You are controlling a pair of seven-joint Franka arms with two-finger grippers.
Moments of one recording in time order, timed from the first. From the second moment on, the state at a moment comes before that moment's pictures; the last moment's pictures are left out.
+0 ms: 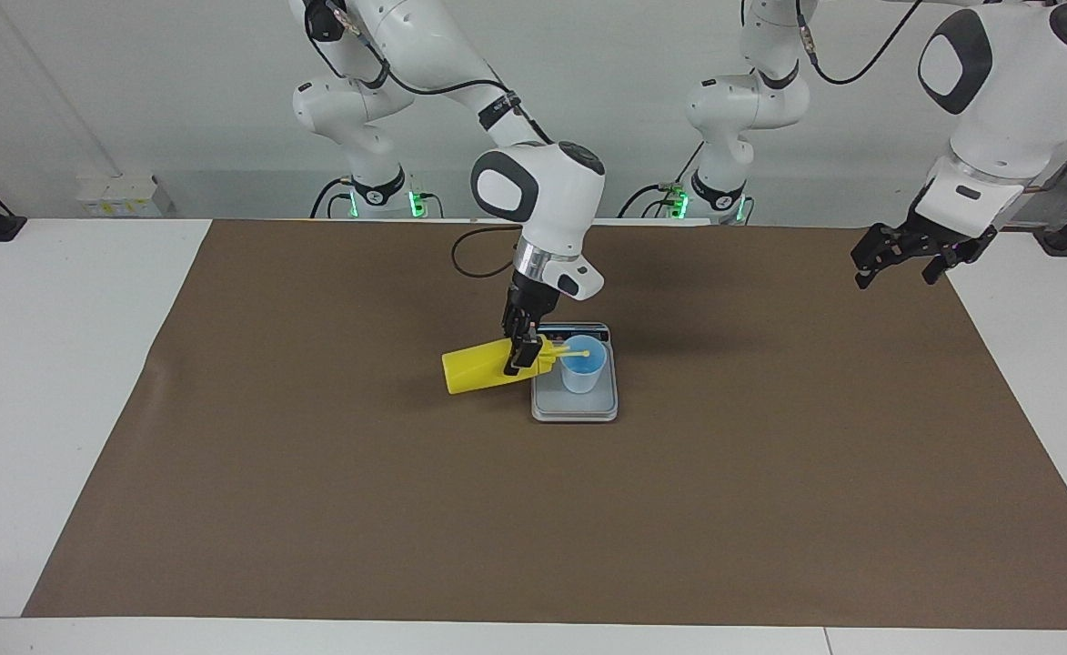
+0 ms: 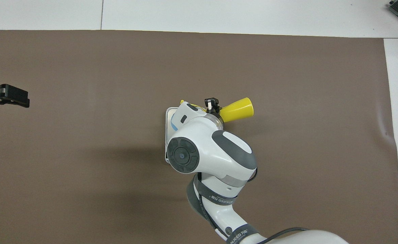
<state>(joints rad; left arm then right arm) 0.02 0.04 -0.05 -1.58 0.04 1.62 -0.02 0.53 0.31 0.12 -1.79 -0.65 2.14 -0.72</state>
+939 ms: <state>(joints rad) 0.02 0.04 -0.05 -1.58 0.04 1.62 -0.02 0.55 0.31 0.12 -1.75 -0.74 2.08 -0.69</state>
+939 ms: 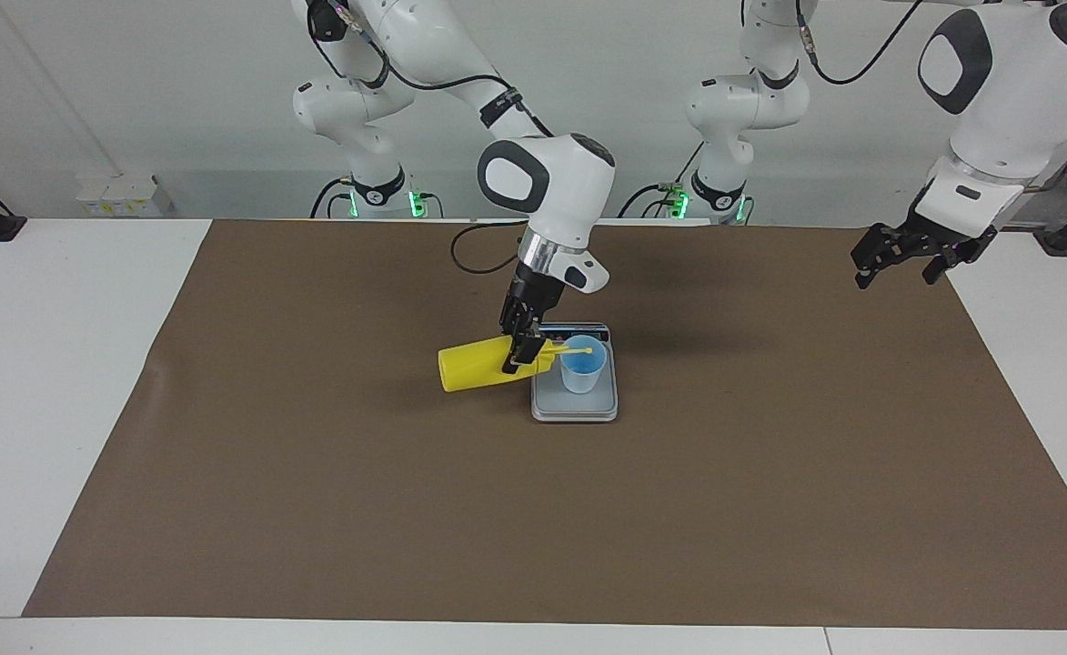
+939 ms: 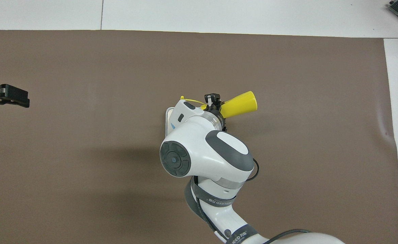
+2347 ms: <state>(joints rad) 0.02 0.04 -0.05 -1.58 0.04 1.62 -0.02 0.57 0.31 0.12 -1.75 -0.83 2.06 -0.60</state>
